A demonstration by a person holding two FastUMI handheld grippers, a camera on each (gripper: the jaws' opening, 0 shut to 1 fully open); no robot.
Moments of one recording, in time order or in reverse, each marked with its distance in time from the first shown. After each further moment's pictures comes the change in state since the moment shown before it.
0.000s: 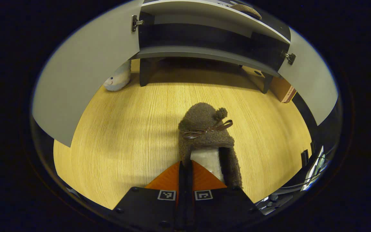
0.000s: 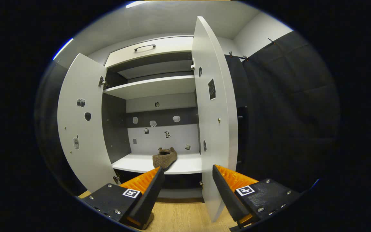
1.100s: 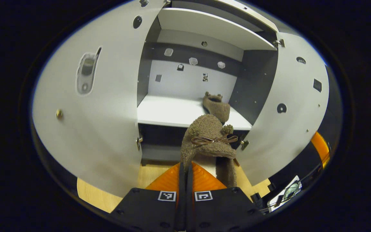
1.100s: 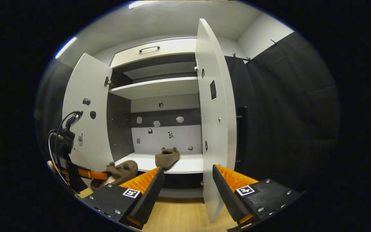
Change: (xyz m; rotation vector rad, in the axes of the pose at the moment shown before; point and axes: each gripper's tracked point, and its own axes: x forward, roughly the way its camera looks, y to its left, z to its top) left arm -0.249 -0.012 0.322 0.004 -0.498 -0.094; right arm -0.010 -0.010 -0.003 -0.019 -0.019 0.031
